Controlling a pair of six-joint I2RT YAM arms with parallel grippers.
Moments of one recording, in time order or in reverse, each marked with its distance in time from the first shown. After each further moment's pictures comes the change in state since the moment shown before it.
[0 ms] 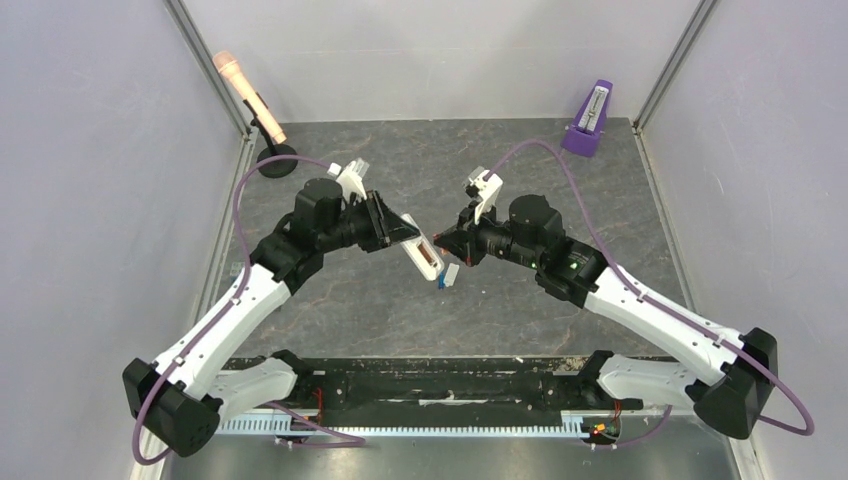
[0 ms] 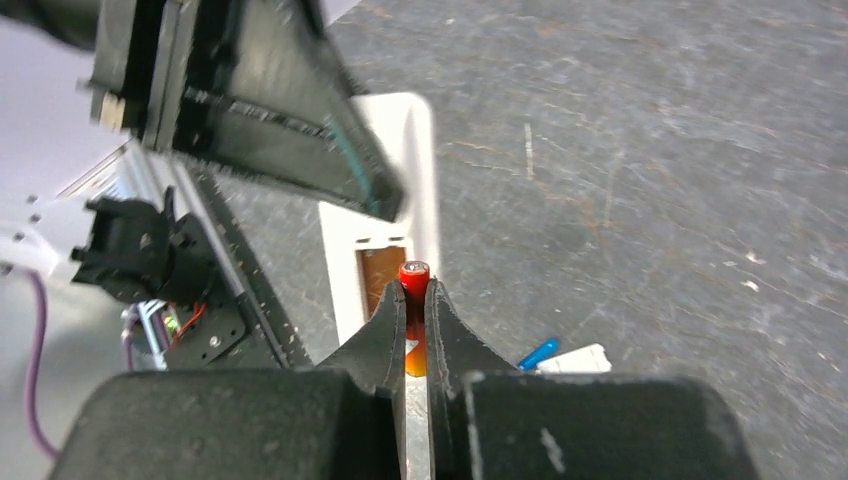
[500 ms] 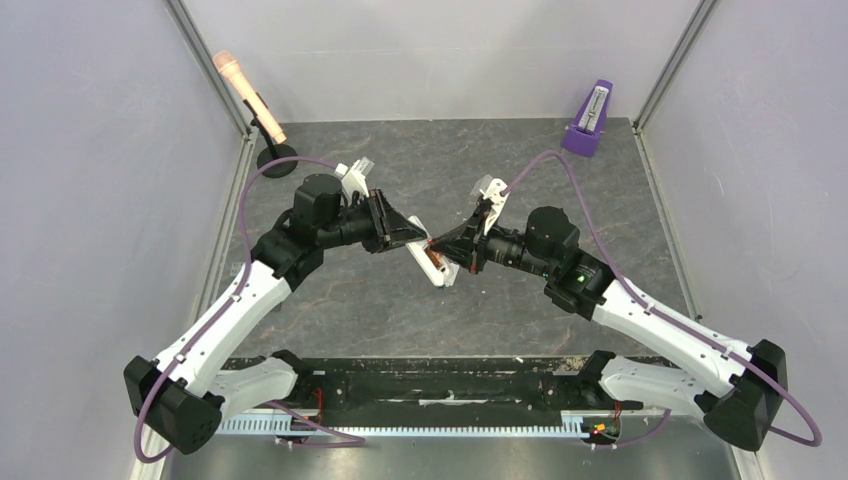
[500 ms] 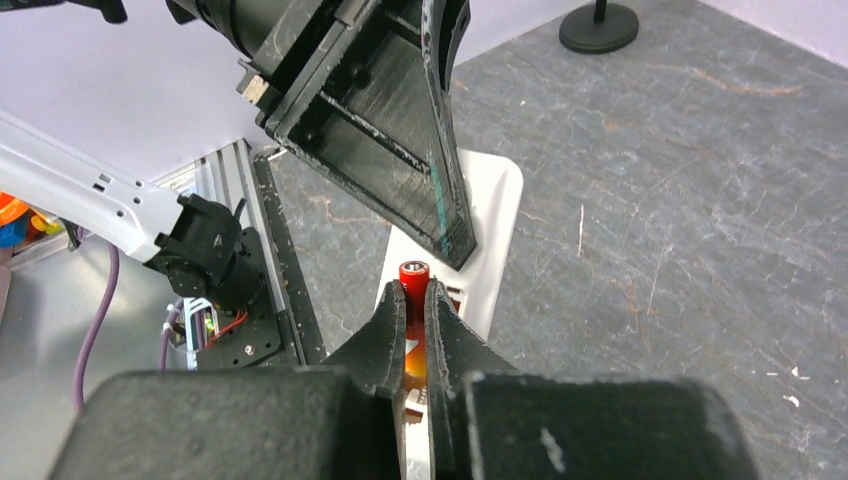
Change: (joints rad) left arm 0.011 0.033 0.048 0.008 0.167 -0.111; right arm 0.004 -0.084 -0.120 0.211 -0.179 -0.047
